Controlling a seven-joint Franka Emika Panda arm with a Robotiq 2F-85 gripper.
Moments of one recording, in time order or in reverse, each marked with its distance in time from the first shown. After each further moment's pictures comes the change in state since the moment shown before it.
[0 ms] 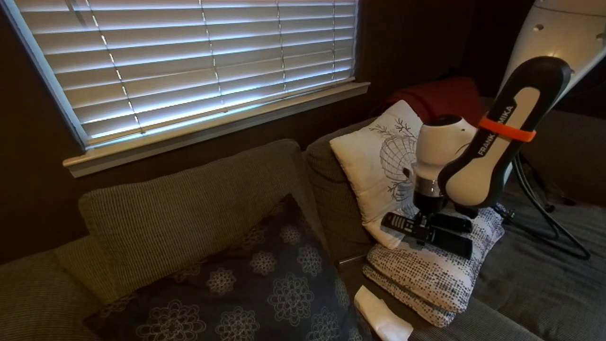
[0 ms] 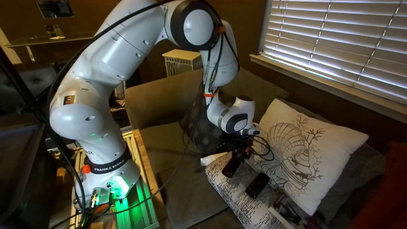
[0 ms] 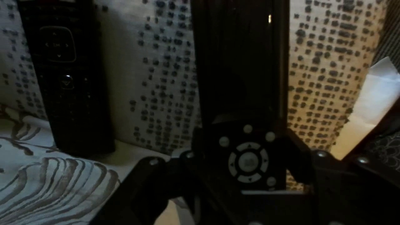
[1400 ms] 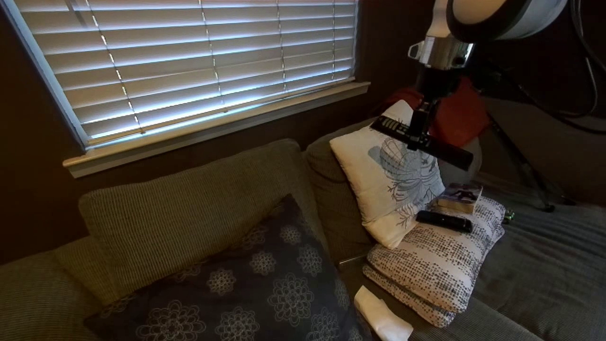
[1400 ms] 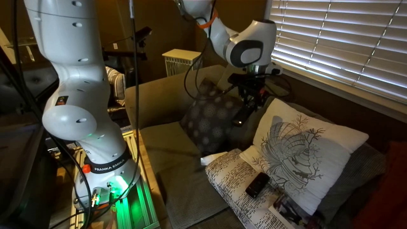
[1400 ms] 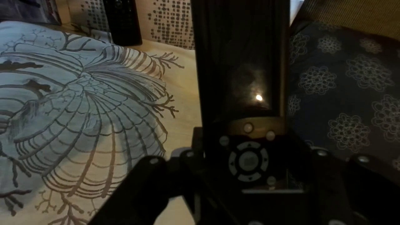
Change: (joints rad) arm -0.125 -0.603 0.169 -0.072 0.301 -0.418 -0.180
